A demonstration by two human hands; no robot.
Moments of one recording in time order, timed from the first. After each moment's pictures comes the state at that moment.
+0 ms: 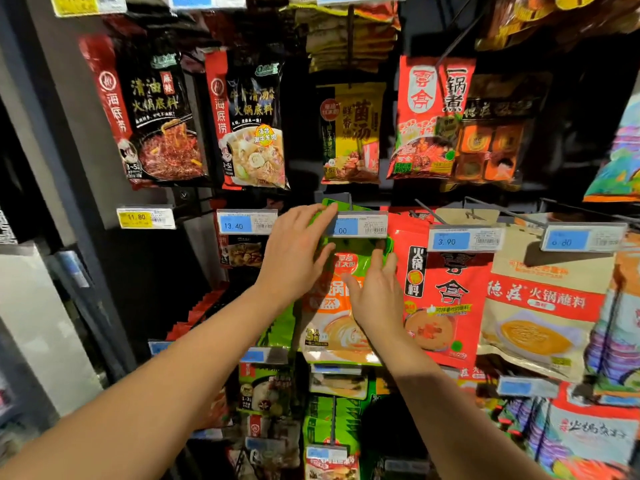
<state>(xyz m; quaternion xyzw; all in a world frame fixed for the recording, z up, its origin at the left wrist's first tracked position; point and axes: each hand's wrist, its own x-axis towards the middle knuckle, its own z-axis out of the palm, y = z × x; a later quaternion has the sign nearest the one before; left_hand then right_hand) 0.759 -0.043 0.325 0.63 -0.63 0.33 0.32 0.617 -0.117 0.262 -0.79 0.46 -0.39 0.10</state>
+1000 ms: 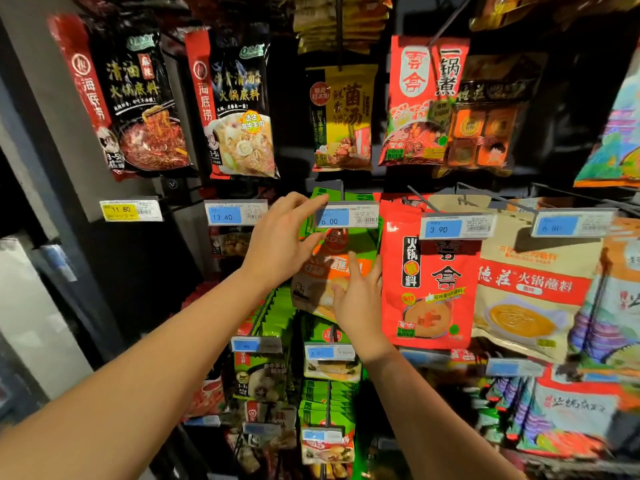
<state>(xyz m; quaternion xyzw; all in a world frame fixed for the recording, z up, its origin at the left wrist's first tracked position) 0.764 -0.036 0.339 0.64 -0.64 0.23 0.36 0.640 -0.124 0.215 -0.78 0.47 -0.40 0.15</state>
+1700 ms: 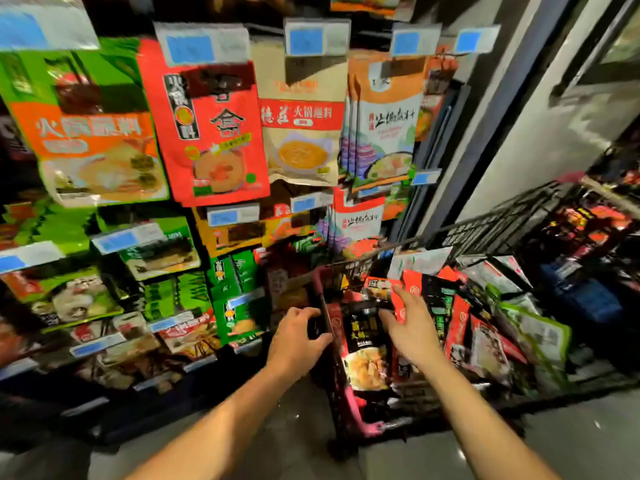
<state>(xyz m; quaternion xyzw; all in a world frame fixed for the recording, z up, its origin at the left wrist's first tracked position) 0.439 0.035 0.014 0.64 -0.64 -0.33 0.25 0.211 0.029 0.050 -0.60 0.70 -0.30 0.26</state>
